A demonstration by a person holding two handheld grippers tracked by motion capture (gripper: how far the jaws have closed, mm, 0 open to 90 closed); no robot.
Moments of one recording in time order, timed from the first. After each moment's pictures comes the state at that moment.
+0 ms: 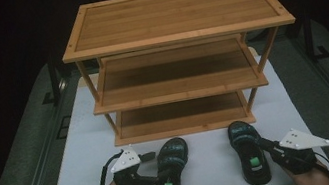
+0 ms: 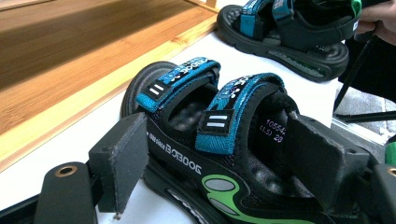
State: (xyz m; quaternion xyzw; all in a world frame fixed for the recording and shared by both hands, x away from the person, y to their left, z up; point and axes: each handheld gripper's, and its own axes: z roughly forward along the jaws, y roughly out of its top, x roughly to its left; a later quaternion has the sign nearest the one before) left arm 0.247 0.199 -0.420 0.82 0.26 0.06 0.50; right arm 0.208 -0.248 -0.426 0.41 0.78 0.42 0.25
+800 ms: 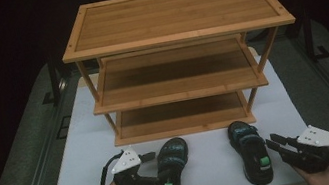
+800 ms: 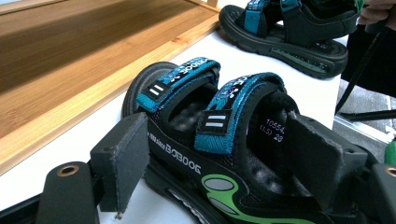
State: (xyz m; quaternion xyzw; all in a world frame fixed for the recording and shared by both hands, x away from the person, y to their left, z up) left arm 0.245 0.199 -0.419 0.82 0.26 0.07 0.50; right arm 0.200 -0.270 -0.416 0.42 0.75 0.46 0.24
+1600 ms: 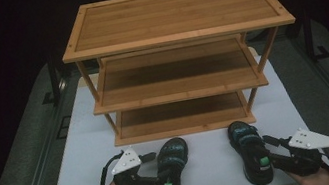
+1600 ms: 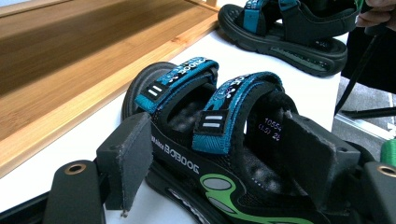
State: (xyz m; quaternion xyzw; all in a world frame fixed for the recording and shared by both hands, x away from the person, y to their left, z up) left arm 0.244 0.198 -0.418 0.83 0.26 0.07 0.50; right arm 0.200 -0.252 -0.417 0.40 0.76 0.47 0.21
